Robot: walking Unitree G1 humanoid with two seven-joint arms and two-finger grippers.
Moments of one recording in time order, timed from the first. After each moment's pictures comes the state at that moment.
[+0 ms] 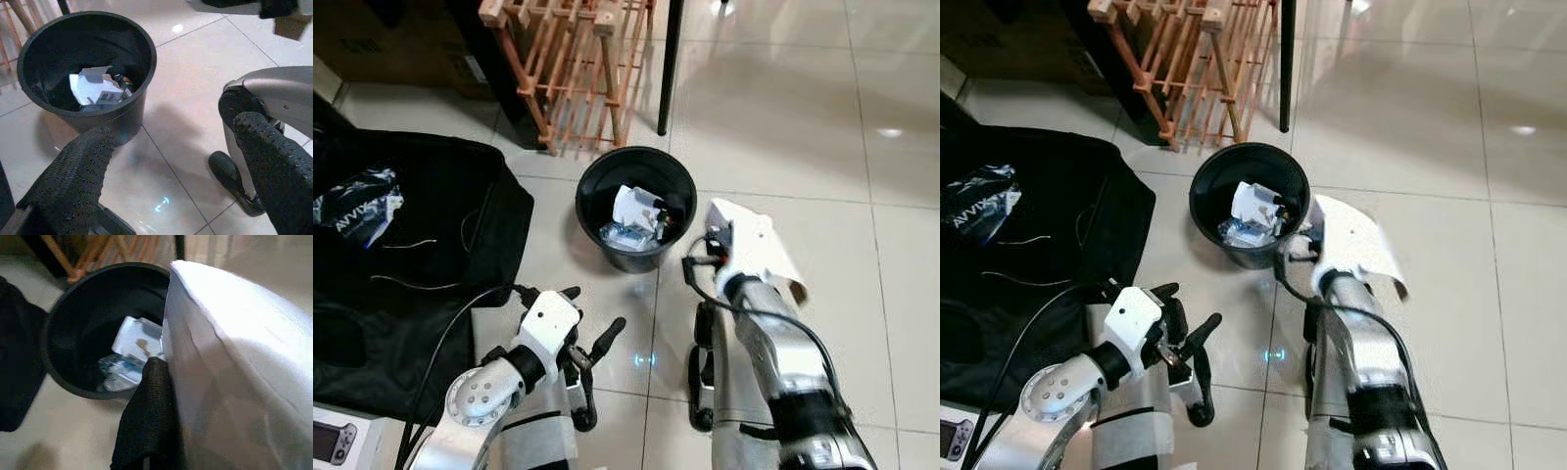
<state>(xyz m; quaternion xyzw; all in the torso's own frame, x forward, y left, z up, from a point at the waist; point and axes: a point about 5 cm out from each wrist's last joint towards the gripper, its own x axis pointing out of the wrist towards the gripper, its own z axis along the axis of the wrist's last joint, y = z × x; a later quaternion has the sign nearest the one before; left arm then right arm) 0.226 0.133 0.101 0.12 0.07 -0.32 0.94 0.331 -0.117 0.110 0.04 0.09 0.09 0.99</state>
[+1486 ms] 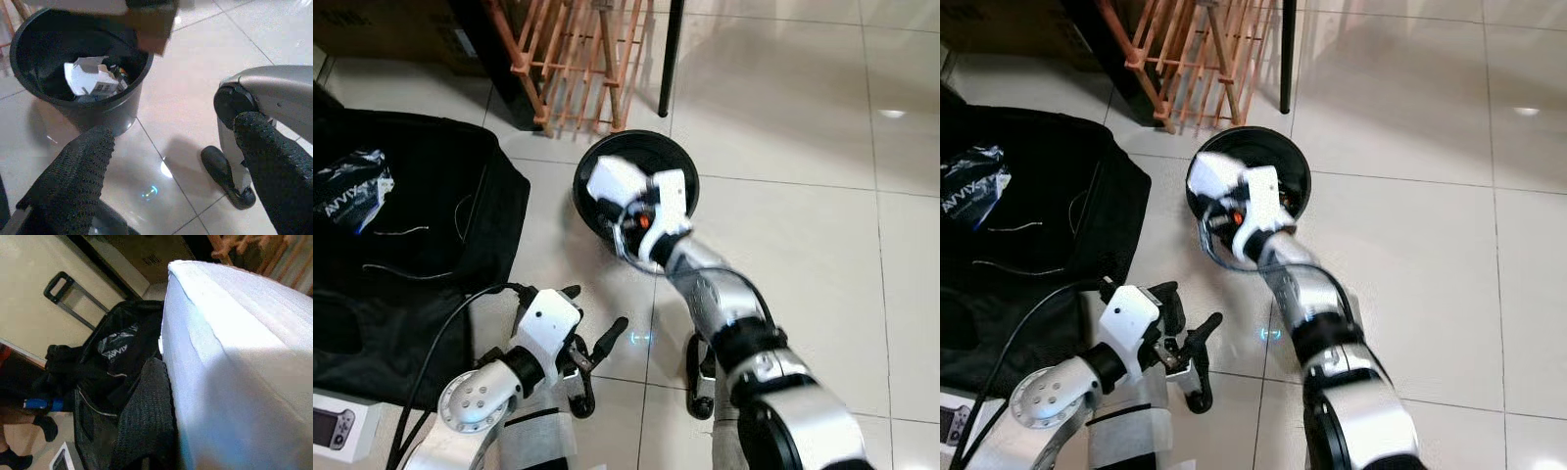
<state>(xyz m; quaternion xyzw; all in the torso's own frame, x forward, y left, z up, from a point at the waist) 0.212 0.134 0.114 0.12 0.08 -0.32 0.94 0.363 -0.023 0.155 0.16 0.03 0.38 0.91</state>
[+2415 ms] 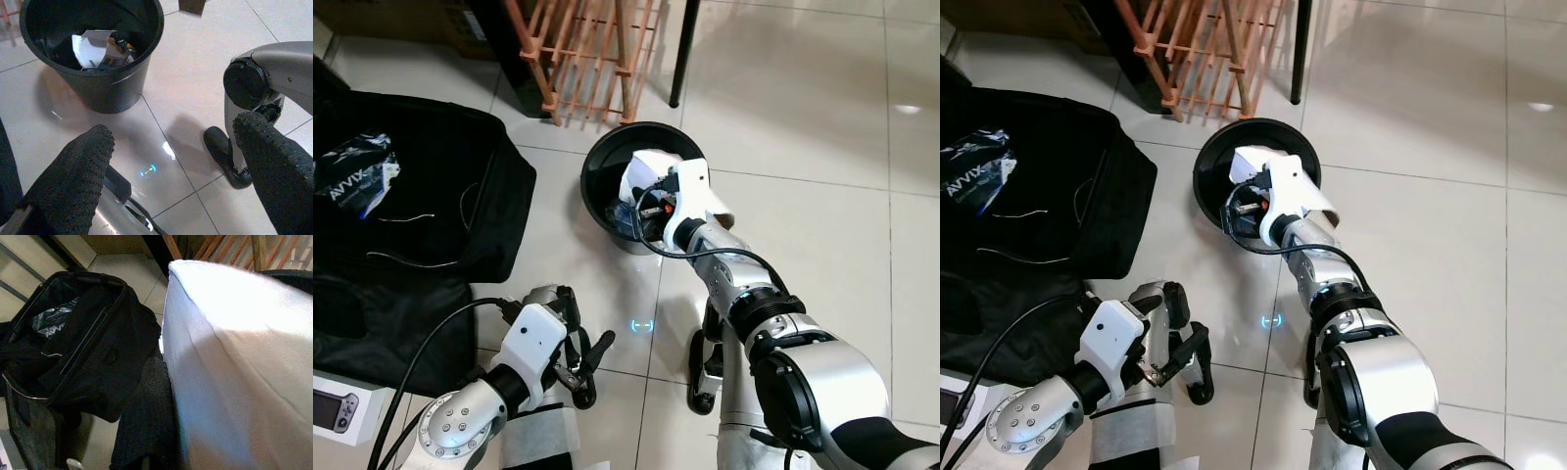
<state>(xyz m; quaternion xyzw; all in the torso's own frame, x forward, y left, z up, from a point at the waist) 0.196 0.143 0.113 0.12 0.10 -0.30 0.94 0.384 -0.062 0.144 0.09 0.06 0.28 0.95</state>
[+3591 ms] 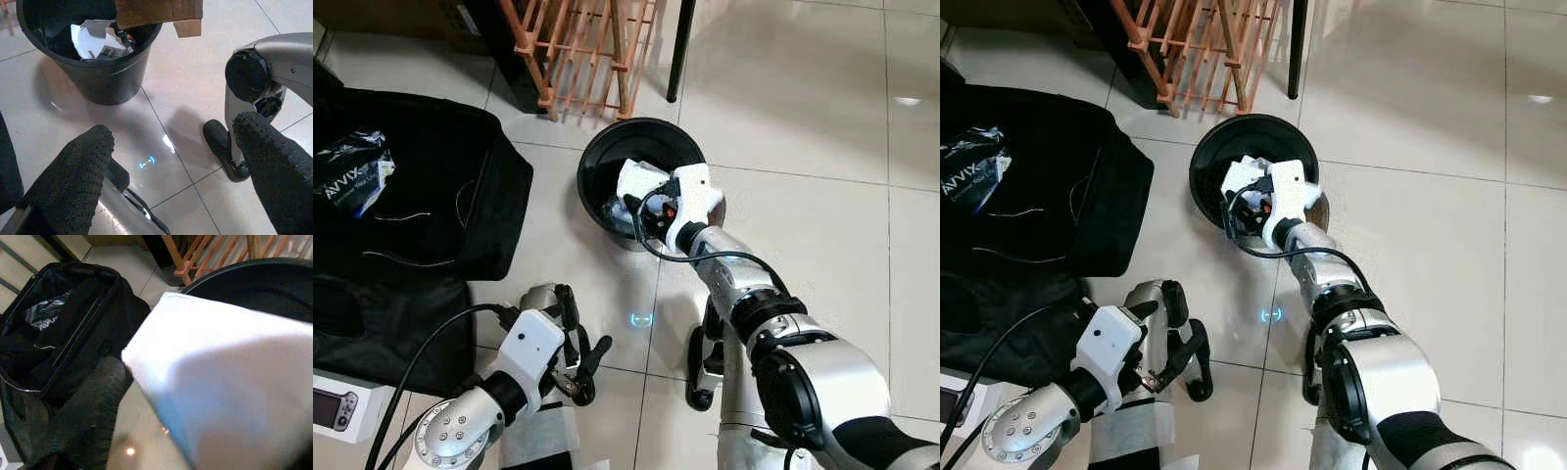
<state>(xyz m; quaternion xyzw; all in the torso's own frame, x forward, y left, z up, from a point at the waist) 0.190 0.144 0.112 0.12 0.11 -0.29 0.94 0.385 -0.067 0.143 0.08 0.06 0.28 0.96</state>
